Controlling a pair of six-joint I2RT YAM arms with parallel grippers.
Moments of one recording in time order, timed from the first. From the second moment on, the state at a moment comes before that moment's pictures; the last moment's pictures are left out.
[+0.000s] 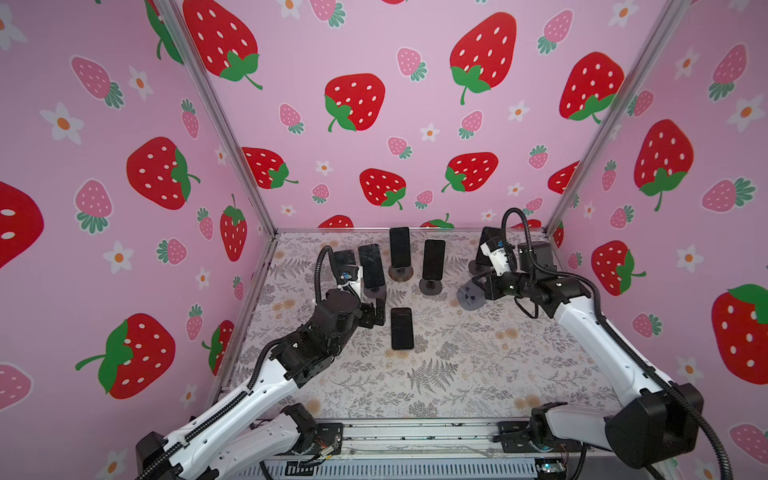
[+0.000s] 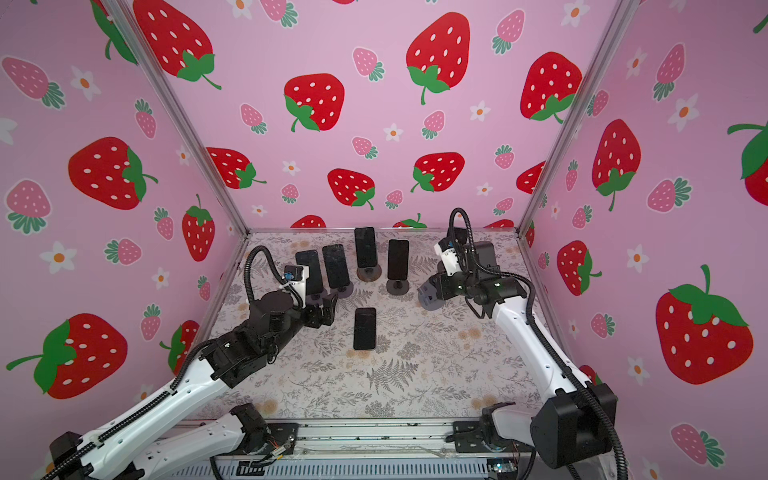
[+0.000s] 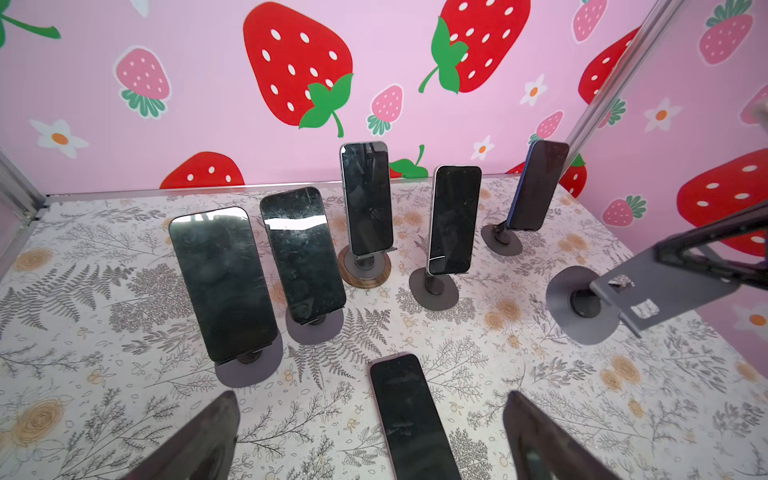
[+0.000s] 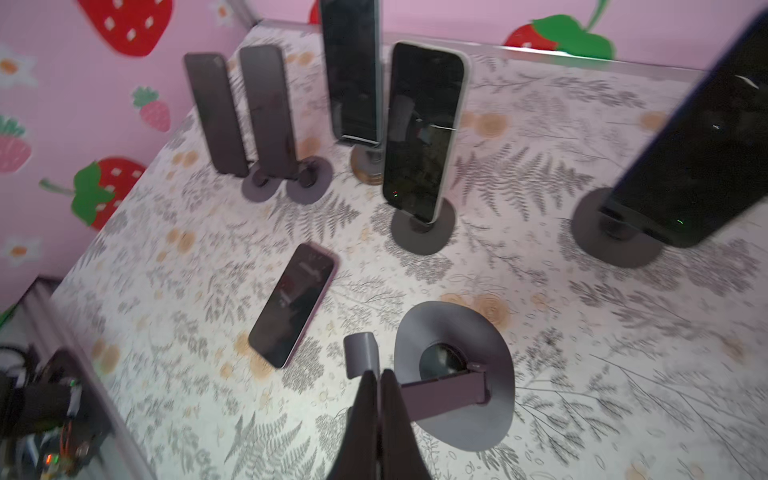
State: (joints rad) left arm -0.73 0.90 0.85 -0.34 -0.39 -0.29; right arm 0.34 1.27 1.14 -0.57 -0.39 0.04
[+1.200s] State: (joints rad) left arm -0.73 0.95 0.87 -0.34 -0.36 -0.37; right arm 0.31 2.01 1.68 -0.13 -0.18 0.52
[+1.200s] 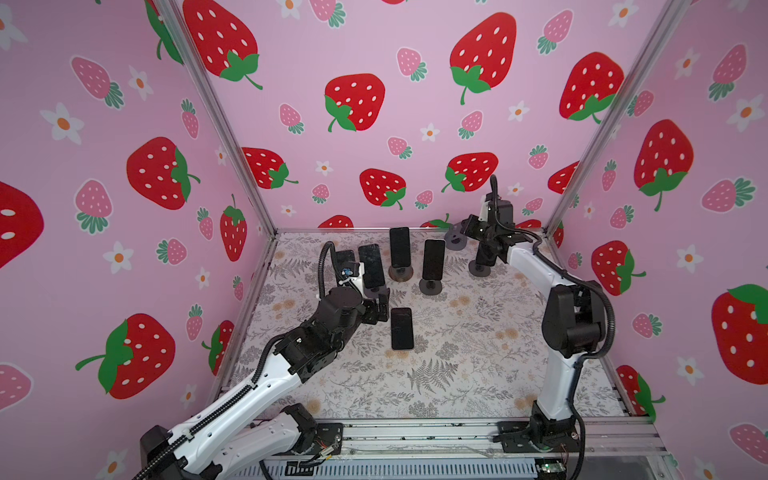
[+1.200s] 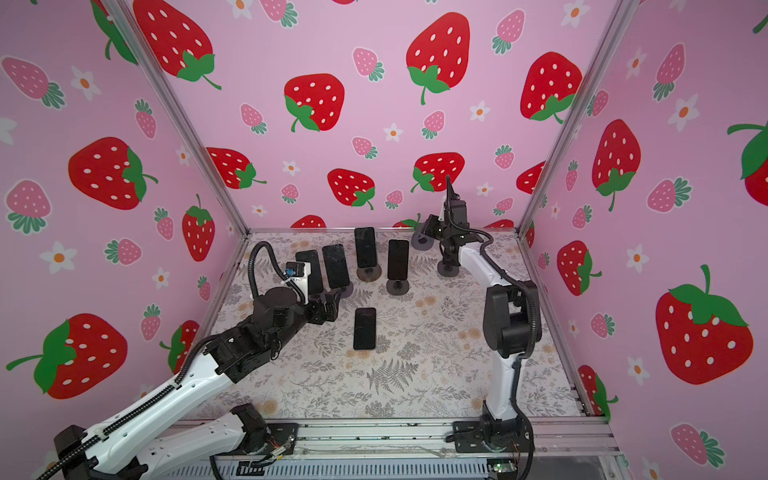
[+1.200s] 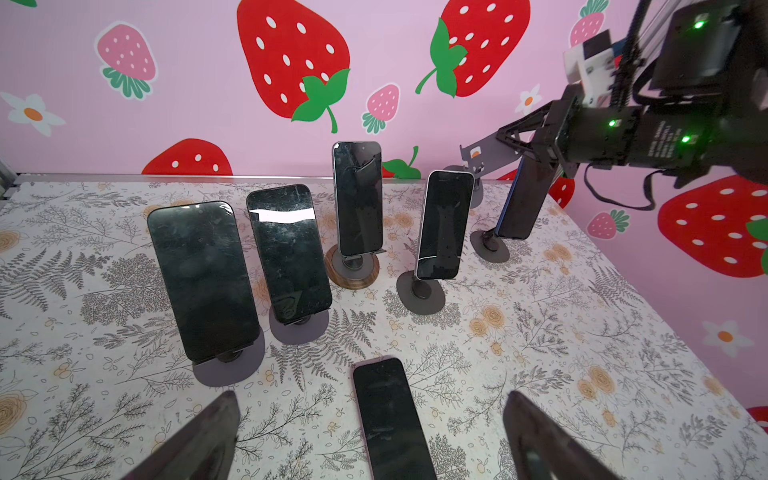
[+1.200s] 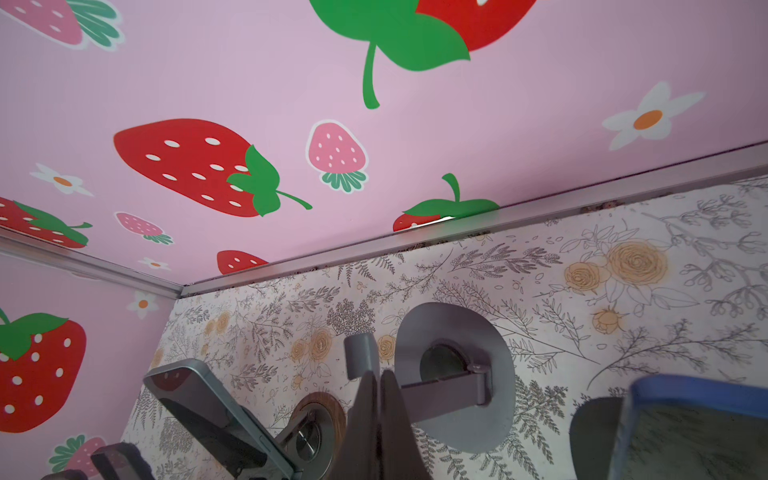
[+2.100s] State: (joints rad) left arm -0.73 1.00 0.86 -0.32 -0.36 -0.42; right arm 0.30 2.25 1.81 -0.20 -0.32 0.54
